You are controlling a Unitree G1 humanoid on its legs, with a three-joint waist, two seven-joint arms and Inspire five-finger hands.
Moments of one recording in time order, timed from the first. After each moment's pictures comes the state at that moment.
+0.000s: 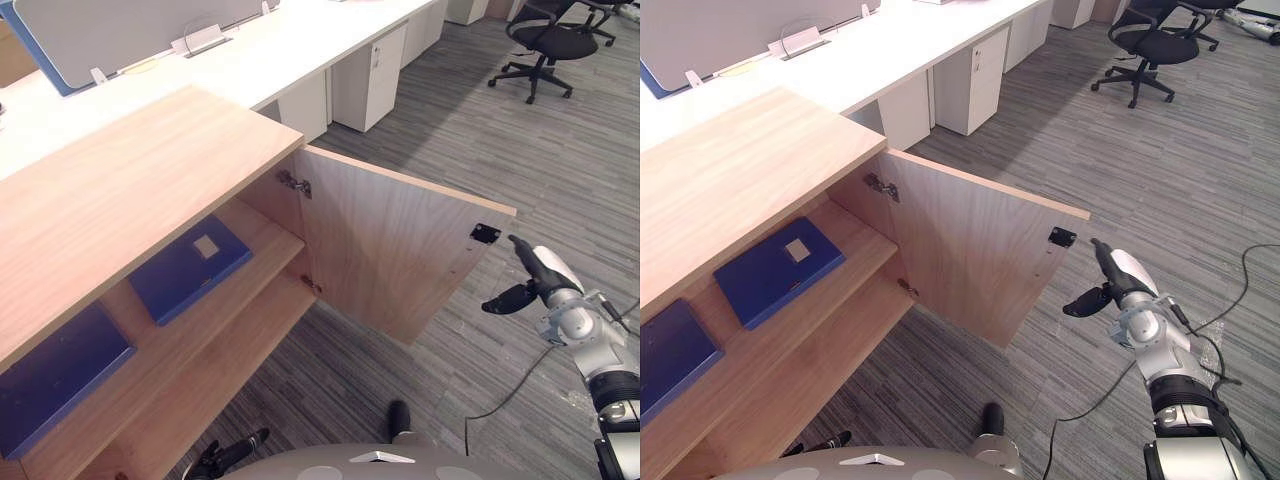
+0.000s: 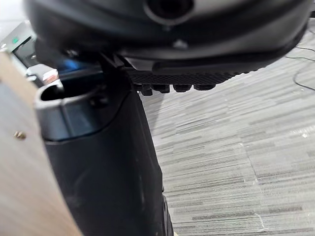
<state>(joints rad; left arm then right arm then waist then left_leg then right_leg) 0.20 0.08 0.31 1.12 -0.22 -0.06 -0.07 -0.25 -0.72 0.04 0.73 -0.46 -0.14 0.07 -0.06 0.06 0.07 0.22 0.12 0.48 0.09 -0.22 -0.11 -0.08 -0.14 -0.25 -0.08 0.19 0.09</state>
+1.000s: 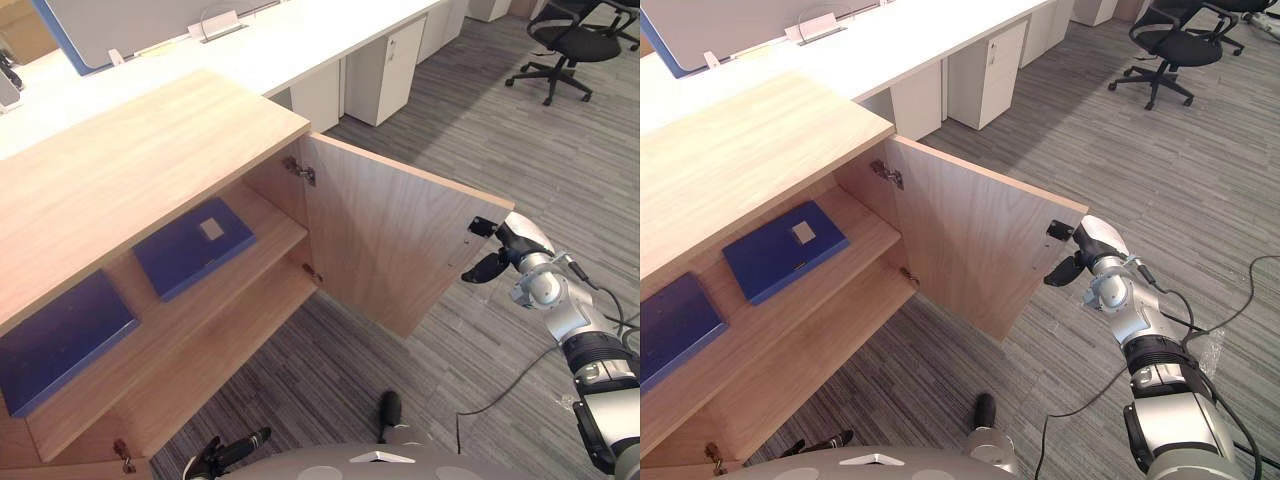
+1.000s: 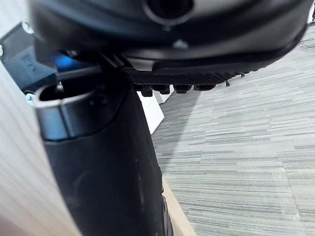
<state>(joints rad) 0.21 0.09 0.27 1.11 -0.21 -0.06 -0.05 -0.43 -0.67 0.13 0.77 -0.46 -0.11 0.01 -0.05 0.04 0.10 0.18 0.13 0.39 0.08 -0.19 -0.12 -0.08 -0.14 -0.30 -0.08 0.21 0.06</state>
